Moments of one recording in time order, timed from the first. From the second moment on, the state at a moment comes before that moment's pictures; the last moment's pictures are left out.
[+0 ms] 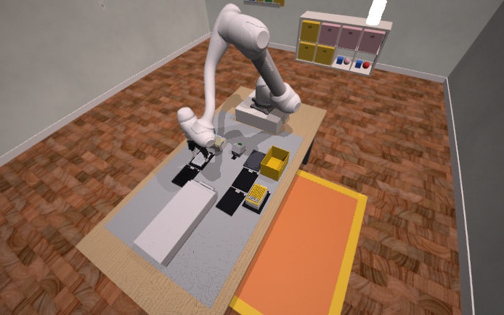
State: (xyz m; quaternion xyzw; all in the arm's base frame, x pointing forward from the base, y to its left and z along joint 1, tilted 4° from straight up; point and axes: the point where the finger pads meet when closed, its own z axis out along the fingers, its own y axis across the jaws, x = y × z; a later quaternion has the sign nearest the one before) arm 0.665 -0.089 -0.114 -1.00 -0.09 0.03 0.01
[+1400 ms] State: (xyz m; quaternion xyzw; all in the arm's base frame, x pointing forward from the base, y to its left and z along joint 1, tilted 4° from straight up) arm 0.665 -0.090 -0.114 -1.00 -0.09 0.03 0.01
